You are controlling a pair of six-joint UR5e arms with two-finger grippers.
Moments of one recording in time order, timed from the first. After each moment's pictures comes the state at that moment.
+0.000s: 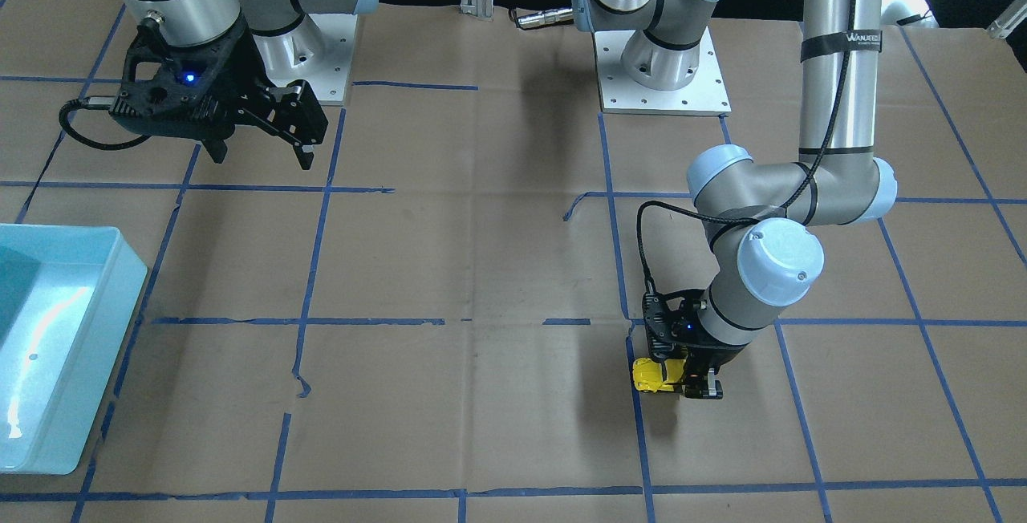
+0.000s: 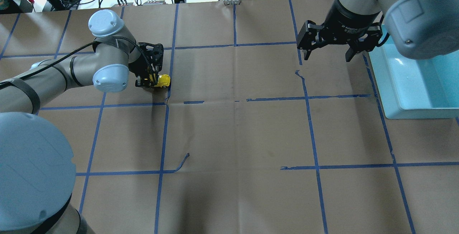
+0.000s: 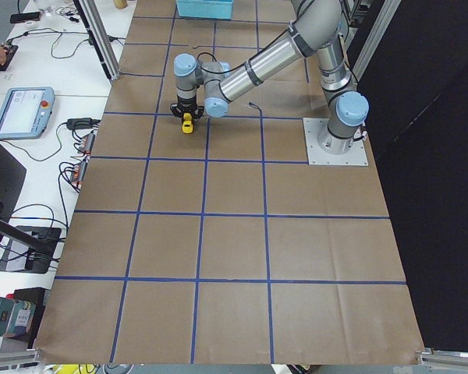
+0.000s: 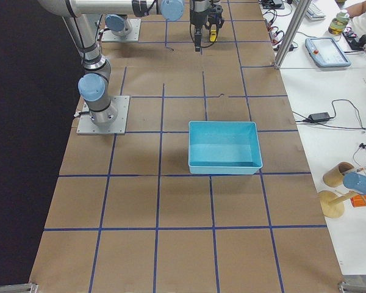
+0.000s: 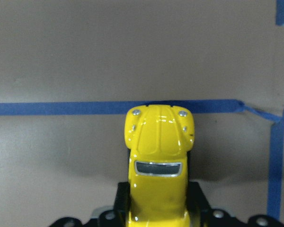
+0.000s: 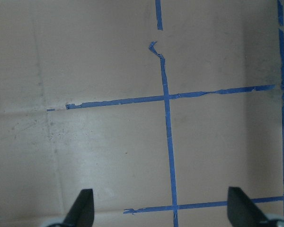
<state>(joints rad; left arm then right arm) -1.47 -2.08 -1.76 -0.79 1.54 1.69 1.62 -1.58 1.61 -1.66 -1.55 0.14</state>
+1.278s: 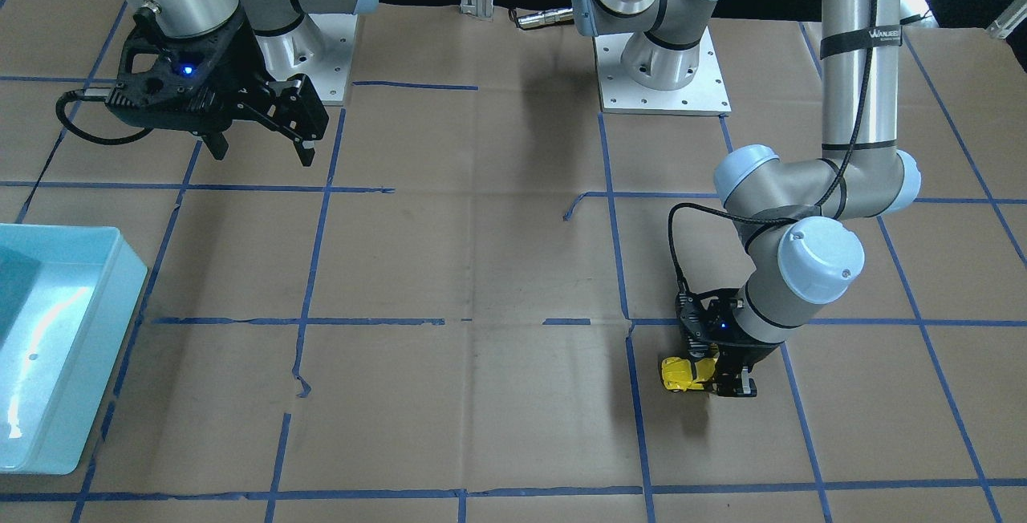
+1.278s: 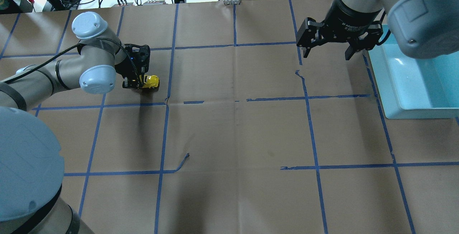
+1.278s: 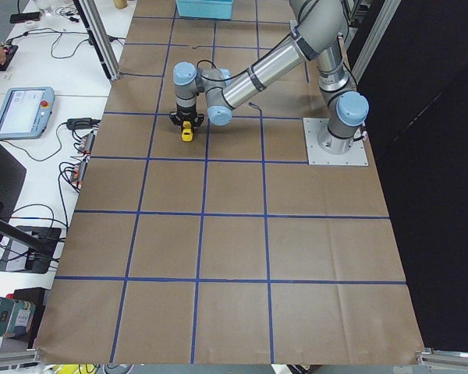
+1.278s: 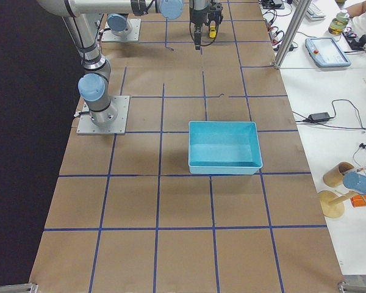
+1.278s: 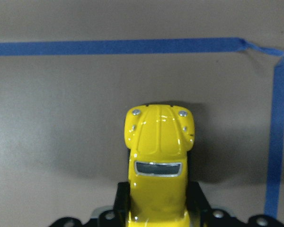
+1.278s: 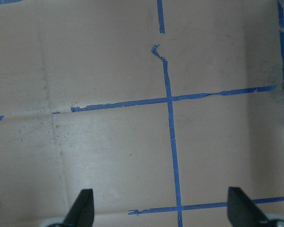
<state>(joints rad) -1.39 -2.08 -1.78 -0.78 1.54 1.75 1.62 -1.58 1.60 -1.66 -1.54 0.15</state>
